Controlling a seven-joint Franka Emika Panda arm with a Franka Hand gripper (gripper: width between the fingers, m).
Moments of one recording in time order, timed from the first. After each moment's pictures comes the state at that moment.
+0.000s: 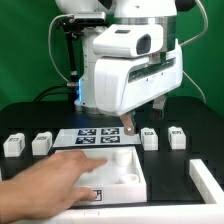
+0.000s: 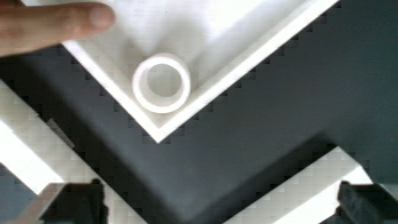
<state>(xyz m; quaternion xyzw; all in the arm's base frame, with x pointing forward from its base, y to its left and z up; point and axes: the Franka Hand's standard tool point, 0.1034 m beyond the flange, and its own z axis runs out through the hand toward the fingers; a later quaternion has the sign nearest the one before) 0.566 0.056 0.114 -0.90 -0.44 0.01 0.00</state>
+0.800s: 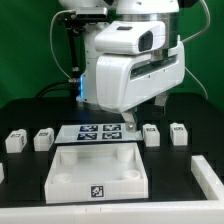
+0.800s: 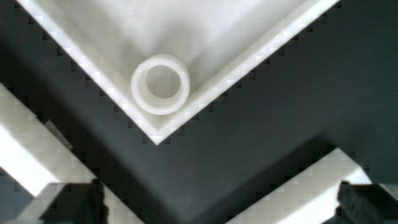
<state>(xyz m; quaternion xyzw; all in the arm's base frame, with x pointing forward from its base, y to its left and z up) 0.565 0.056 0.112 -0.90 -0.44 0.01 0.00</state>
